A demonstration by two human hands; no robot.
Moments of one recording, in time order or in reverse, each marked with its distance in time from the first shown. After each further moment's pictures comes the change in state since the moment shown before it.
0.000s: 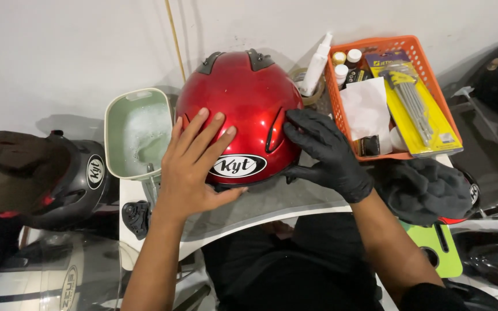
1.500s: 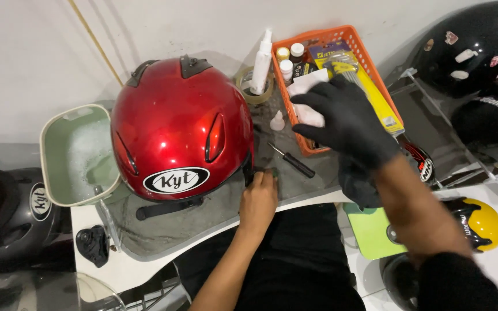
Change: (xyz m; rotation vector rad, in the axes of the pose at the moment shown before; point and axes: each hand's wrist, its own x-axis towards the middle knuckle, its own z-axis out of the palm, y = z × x) left_hand -0.036 0.136 0.240 -0.058 -0.150 -0.436; right_hand -0.006 0.041 -0.110 -0.359 -0.237 0.266
